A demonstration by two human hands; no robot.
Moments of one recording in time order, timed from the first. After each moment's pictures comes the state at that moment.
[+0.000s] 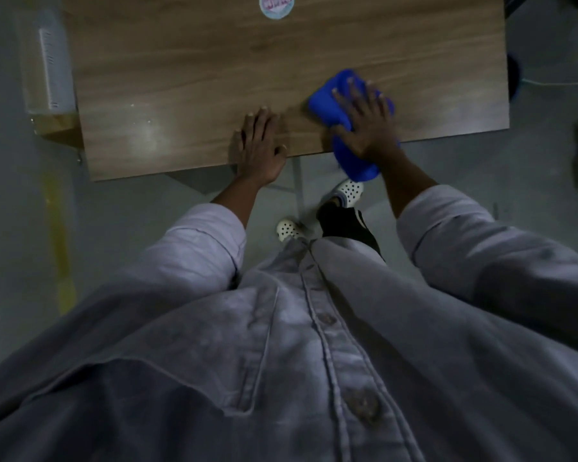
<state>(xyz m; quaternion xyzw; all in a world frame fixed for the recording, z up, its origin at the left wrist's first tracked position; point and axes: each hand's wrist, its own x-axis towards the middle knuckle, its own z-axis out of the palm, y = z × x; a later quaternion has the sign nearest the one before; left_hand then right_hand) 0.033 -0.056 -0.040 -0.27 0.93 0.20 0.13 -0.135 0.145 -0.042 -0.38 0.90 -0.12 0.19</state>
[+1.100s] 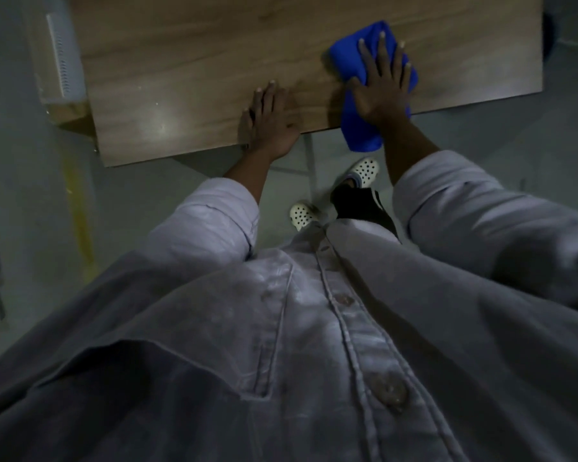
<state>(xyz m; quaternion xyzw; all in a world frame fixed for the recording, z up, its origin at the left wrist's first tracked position) 0.020 -0.056 -0.028 -0.29 0.91 0.22 0.18 -0.130 0.126 -0.032 -0.24 0.94 -0.15 0.20</state>
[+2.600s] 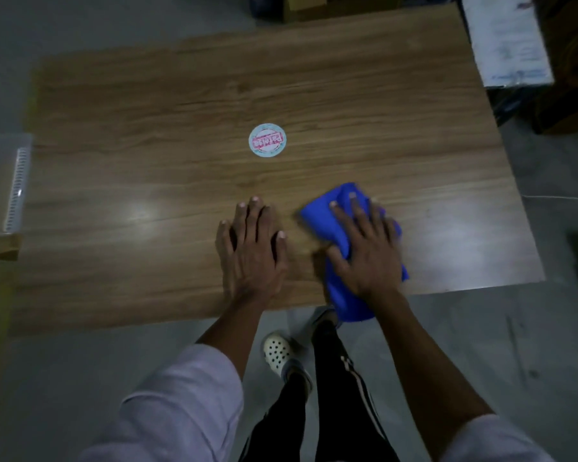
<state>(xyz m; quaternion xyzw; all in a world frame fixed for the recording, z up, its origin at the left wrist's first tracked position) -0.052 -0.078 -0.084 -0.29 0.95 0.10 -0.08 -0.163 0.106 -0.077 -0.32 0.93 -0.15 0.05</state>
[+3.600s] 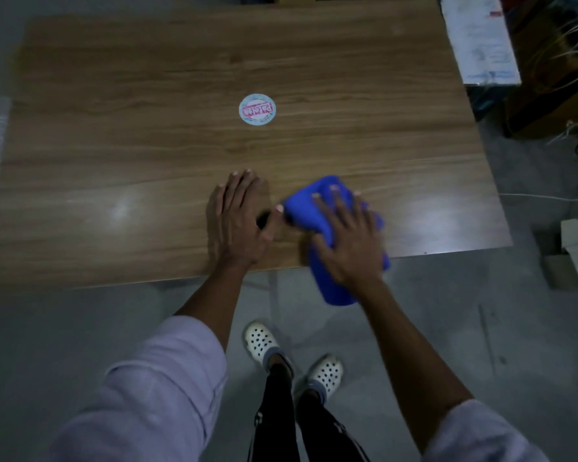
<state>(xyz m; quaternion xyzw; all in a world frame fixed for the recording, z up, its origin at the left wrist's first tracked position) -0.039 -0.076 -0.092 -0.24 0.93 0.21 -0.20 -0.119 0.128 -0.081 -0.33 0.93 -0.14 0.05</state>
